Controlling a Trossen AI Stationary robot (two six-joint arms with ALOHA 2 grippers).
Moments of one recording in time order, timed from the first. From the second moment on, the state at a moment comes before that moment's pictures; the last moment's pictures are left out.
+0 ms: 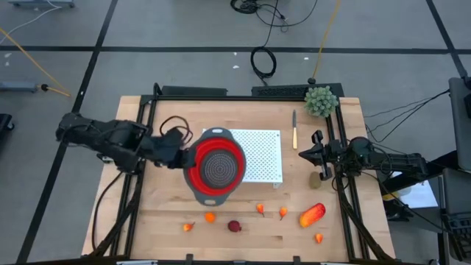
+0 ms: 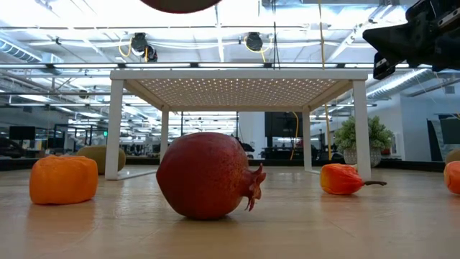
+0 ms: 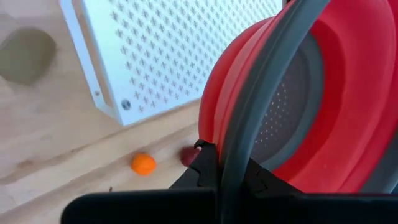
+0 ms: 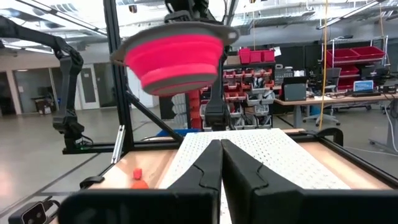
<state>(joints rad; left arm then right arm) -0.27 1.22 1.42 -1.05 -0.14 -1.60 -0.06 0.02 0.02 0.21 -0.13 0.11</state>
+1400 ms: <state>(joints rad) 0.08 1.49 1.80 -1.38 0.12 -1.19 -0.06 0.02 0.02 0.17 -0.13 0.11</state>
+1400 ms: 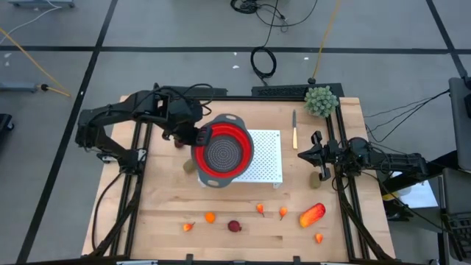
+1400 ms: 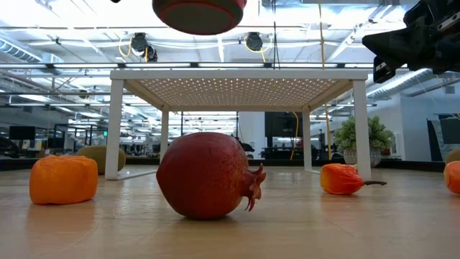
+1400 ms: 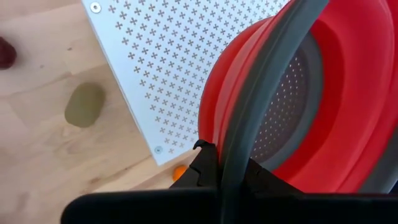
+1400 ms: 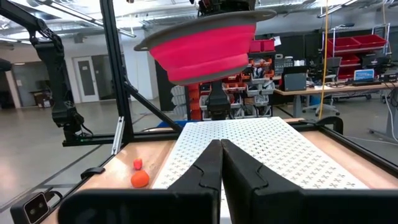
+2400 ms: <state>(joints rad) 0.15 1.49 1.52 -1.17 0.26 -1.01 -0.06 0.02 0.02 0.15 -0.14 0.14</state>
